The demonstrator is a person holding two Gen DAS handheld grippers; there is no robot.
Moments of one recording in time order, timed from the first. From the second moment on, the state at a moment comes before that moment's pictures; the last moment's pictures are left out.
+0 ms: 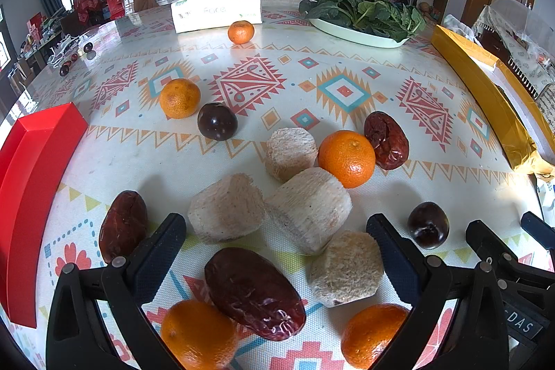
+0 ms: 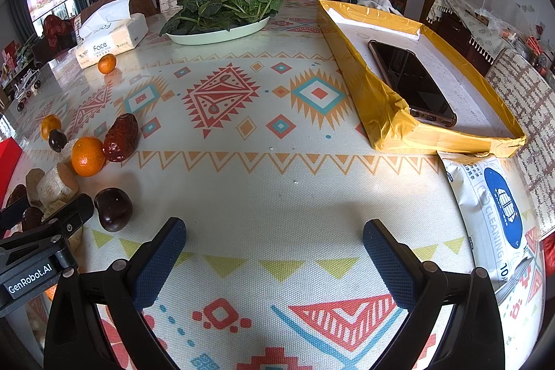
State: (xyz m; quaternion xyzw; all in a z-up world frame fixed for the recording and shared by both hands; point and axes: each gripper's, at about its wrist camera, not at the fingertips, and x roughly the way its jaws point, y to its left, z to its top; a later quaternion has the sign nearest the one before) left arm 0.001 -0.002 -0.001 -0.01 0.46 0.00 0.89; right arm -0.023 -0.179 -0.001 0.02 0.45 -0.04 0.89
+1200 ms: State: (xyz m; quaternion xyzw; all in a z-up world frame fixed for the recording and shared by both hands) left arm -0.093 0.130 0.067 -0.08 0.37 -0.05 0.92; right arm -0.051 -0.159 0.035 0.03 0.44 -0.01 0.90
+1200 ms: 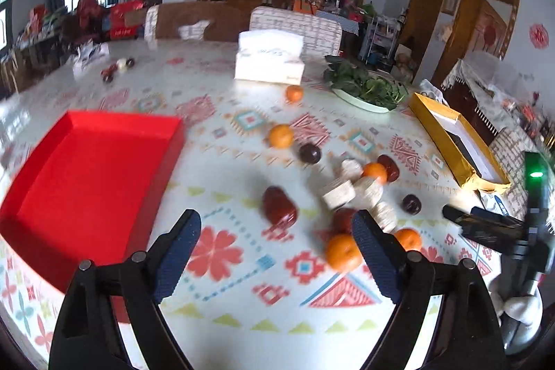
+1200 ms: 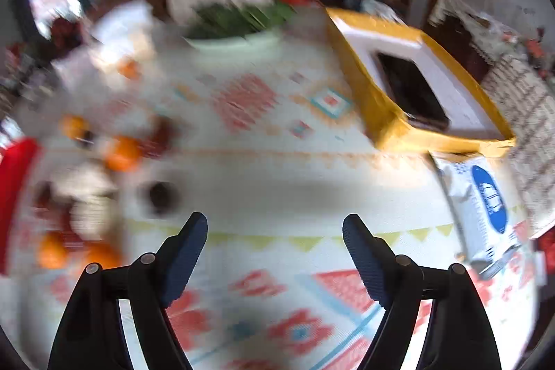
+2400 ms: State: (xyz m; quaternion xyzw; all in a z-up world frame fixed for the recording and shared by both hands) left arm -0.081 0.066 0.017 -0.04 0.43 -0.18 0.88; right arm -0.087 -0.081 0.047 0.05 0.43 0.17 0.89
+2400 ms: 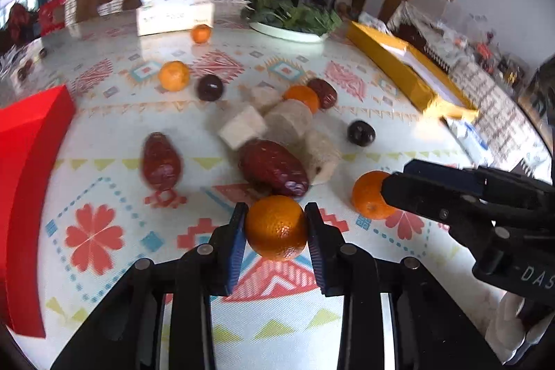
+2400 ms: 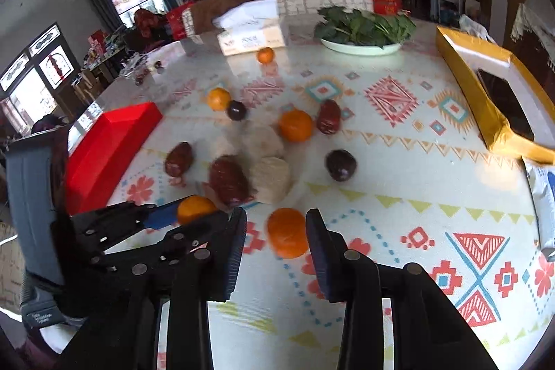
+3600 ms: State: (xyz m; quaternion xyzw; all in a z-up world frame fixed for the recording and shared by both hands) left arm -0.114 0.311 0.034 -0.19 0.37 0.06 0.91; right arm -0.072 -0.070 0.054 0.10 0.43 0.15 0.88
